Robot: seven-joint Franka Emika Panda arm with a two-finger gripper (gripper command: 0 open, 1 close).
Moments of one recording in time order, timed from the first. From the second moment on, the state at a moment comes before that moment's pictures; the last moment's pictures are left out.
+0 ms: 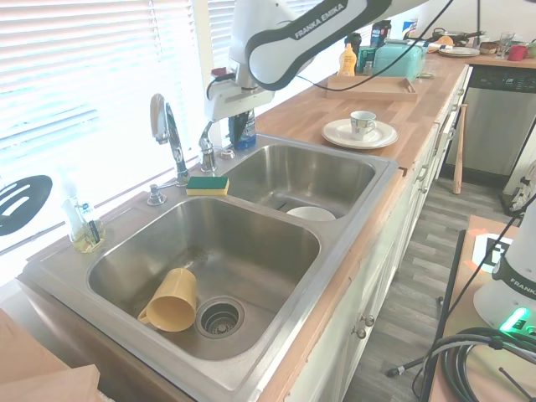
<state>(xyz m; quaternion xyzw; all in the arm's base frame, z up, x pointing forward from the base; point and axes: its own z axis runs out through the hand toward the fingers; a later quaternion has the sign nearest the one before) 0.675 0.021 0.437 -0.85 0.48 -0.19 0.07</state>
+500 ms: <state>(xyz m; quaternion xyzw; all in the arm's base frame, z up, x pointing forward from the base) 0.722 0.008 0.471 -0.83 0.50 -0.24 0.09</state>
